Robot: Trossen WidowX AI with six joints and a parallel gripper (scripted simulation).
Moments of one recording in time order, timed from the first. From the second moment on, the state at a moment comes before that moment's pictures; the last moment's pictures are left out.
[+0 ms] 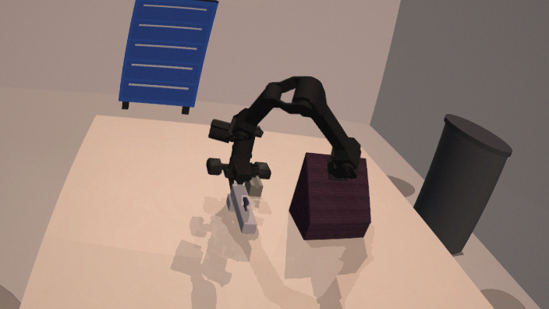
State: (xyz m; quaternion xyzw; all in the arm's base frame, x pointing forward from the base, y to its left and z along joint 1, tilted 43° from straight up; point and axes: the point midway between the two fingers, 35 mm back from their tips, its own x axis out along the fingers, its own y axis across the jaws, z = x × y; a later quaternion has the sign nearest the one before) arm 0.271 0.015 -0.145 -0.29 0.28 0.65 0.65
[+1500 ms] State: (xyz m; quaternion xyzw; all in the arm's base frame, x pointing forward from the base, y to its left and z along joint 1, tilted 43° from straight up) arm 0.272 -0.017 -0.170 -0.29 0.28 0.65 0.65
